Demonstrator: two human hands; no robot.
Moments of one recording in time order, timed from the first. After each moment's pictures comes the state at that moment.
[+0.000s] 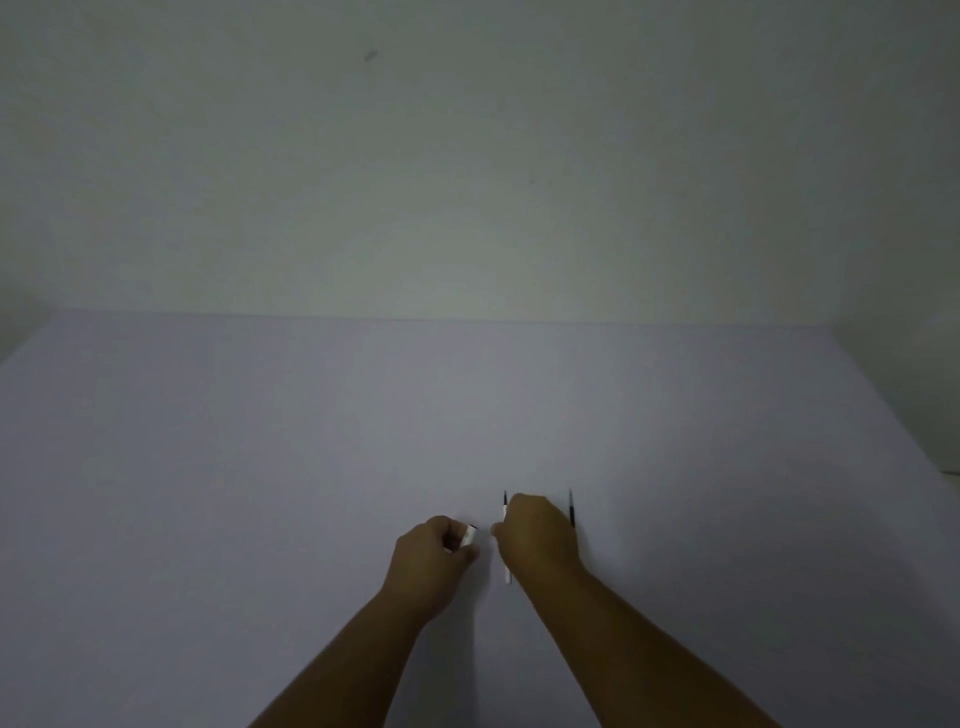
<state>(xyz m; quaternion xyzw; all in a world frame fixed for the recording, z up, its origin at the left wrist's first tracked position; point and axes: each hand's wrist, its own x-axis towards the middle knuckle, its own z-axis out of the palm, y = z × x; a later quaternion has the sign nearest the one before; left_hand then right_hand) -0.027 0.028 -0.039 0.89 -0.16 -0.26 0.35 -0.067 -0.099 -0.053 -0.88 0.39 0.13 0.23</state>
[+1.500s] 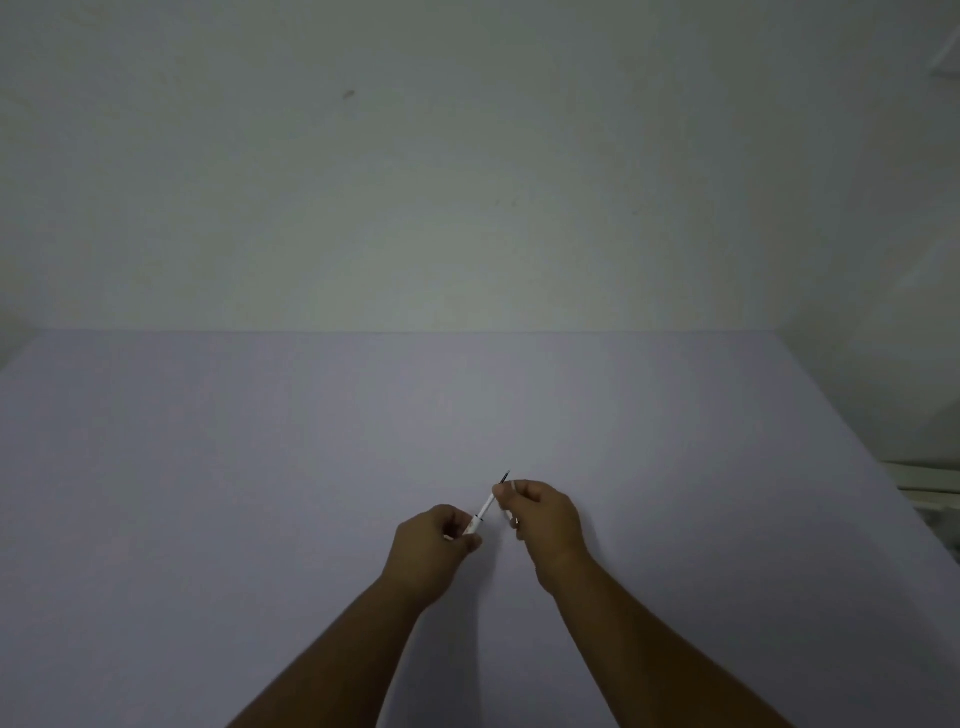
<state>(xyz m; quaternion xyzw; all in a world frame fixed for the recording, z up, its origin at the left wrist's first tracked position) -0.051 0.015 -0.006 0.86 -0.19 -0.27 0.39 -0.121 -0.108 -0.012 -0.62 0.43 -0.12 0.64</state>
